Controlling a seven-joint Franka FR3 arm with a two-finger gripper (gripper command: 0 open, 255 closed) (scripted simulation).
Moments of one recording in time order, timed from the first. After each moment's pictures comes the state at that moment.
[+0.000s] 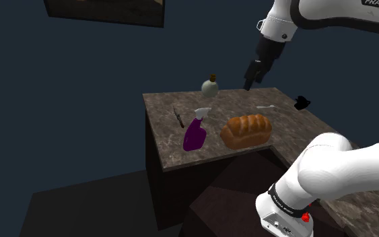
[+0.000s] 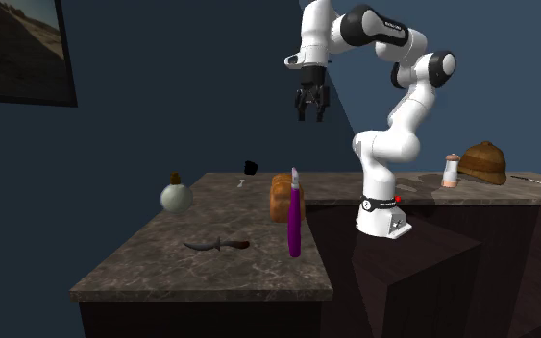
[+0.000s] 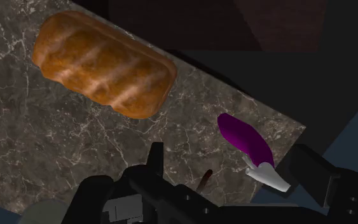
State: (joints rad) arm -0.02 -0.82 -0.07 -2.40 -0.07 1.61 -0.07
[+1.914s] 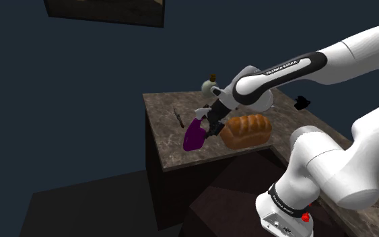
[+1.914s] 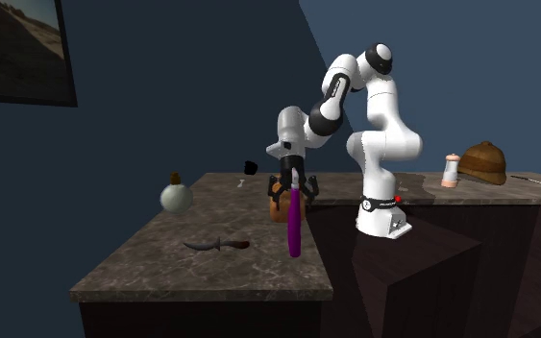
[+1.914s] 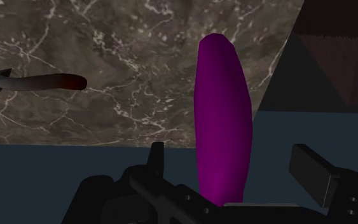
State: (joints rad) arm 0.85 -0.53 -1.02 -2.83 0.19 2.70 -1.43
